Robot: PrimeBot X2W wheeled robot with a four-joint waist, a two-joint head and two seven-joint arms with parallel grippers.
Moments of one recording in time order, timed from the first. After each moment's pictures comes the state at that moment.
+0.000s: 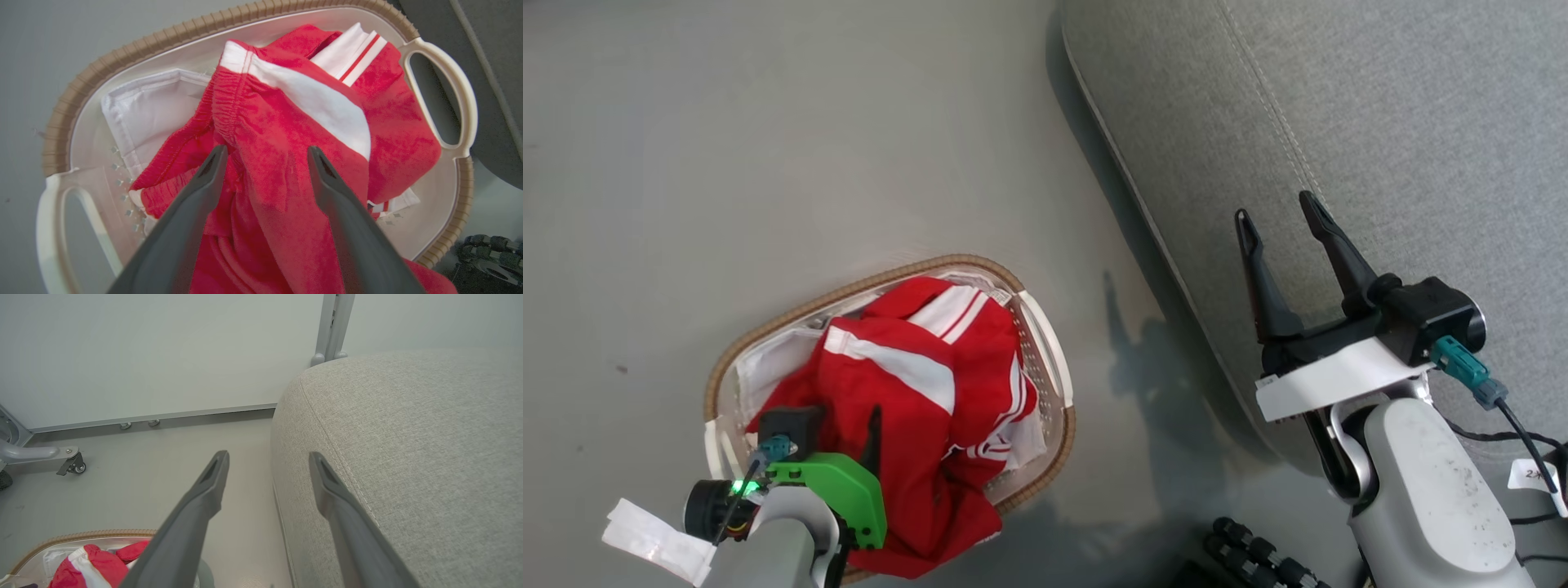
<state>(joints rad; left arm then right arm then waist) -0.45 0.09 -0.29 1.01 -0.29 -0.13 -0.26 -0.35 -0.05 0.14 0.15 0.19 0.13 -0.26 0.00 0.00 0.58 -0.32</state>
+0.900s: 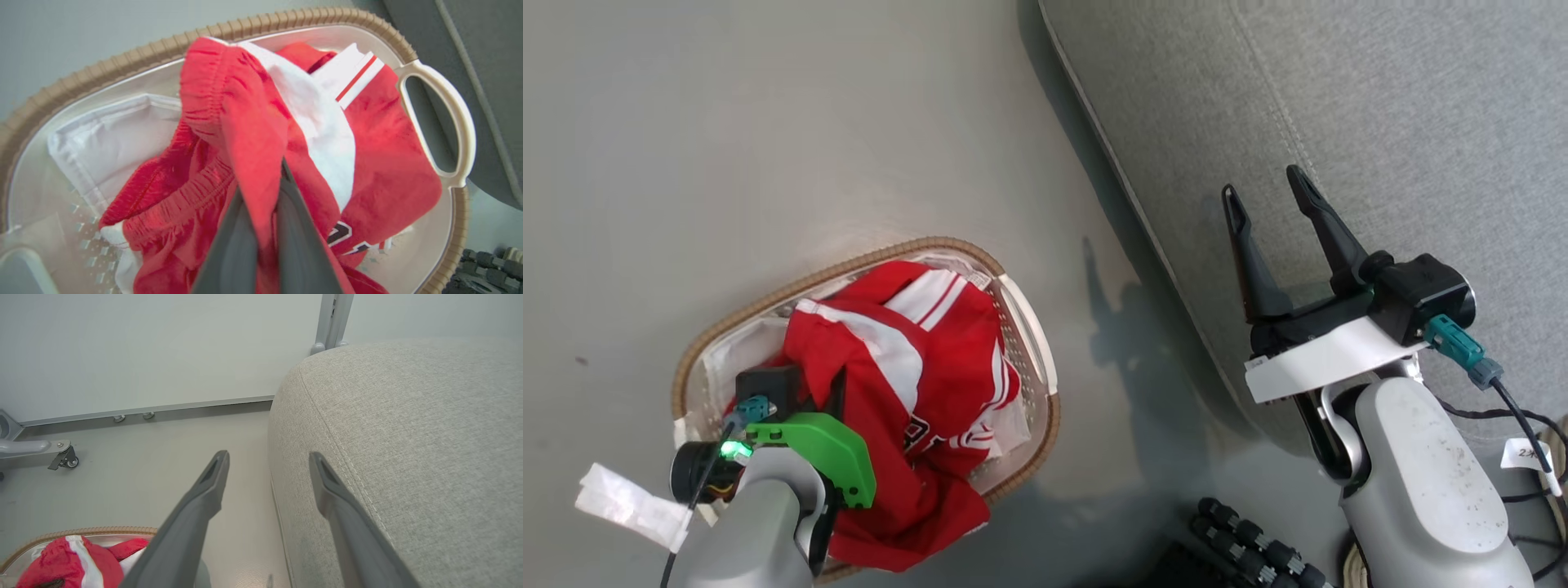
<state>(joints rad) -0.54 0.14 -0.42 1.04 -0.47 -0.13 -0.26 -0.40 -0.05 0.16 0.16 0.21 0.13 -0.26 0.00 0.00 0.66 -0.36</state>
